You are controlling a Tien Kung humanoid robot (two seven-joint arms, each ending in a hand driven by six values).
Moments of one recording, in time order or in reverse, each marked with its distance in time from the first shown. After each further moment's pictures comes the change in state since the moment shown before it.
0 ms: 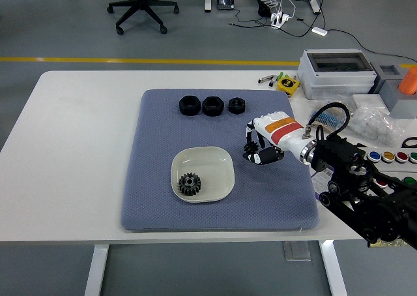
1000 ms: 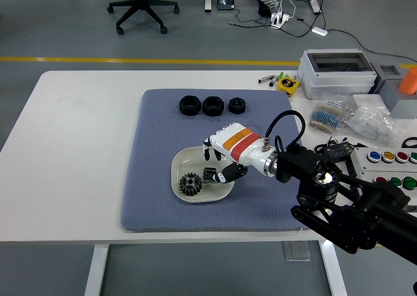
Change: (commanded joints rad) left arm -0.005 0.001 0.010 0.000 -0.019 0.003 -0.002; right arm 0.045 0.072 -0.145 0.043 -0.023 0.021 -0.009
